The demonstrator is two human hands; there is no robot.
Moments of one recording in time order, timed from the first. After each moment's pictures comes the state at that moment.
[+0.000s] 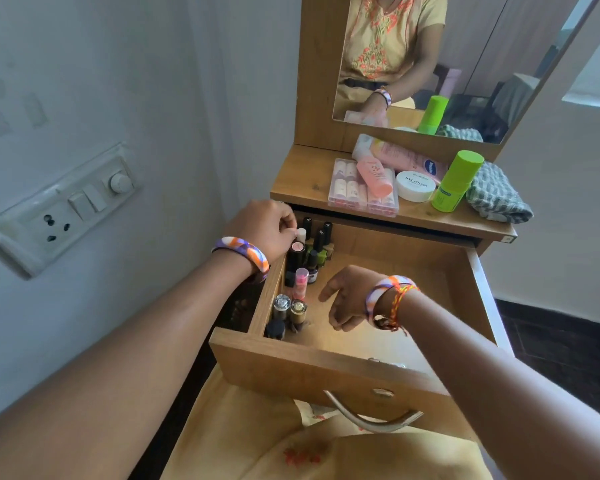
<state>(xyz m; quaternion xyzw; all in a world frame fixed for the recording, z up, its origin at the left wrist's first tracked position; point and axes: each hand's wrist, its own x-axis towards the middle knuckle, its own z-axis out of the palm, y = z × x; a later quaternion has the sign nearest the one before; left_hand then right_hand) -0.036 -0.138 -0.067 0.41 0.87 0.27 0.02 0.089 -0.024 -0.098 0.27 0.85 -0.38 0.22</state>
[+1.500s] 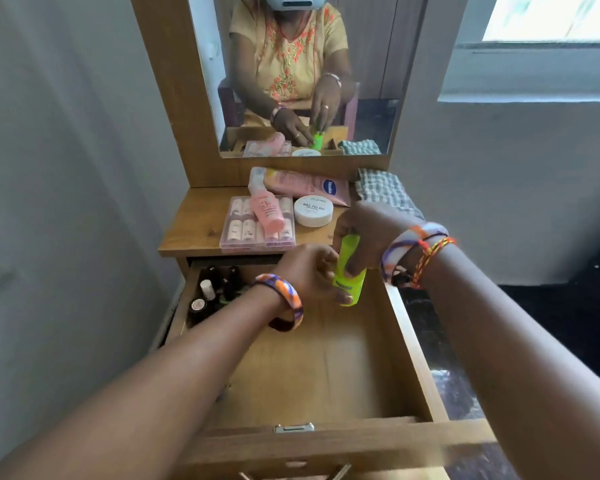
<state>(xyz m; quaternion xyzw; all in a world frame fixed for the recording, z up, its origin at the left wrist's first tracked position) 0.056 0.006 -0.062 0.54 0.76 0.28 0.23 0.135 0.208 -0.119 0.35 0.93 -0.07 0.01</state>
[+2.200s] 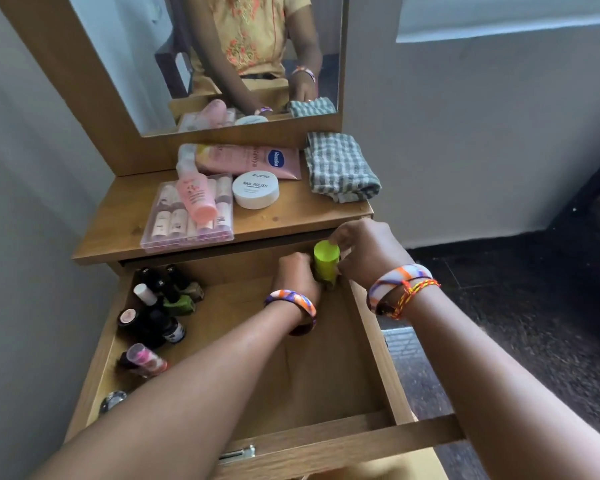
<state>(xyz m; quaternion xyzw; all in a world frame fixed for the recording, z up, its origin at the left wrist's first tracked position) 0.101 0.072 -0.134 0.42 0.86 0.23 0.18 0.197 0.134 -0.094 0.44 0.84 -0.29 -0.11</state>
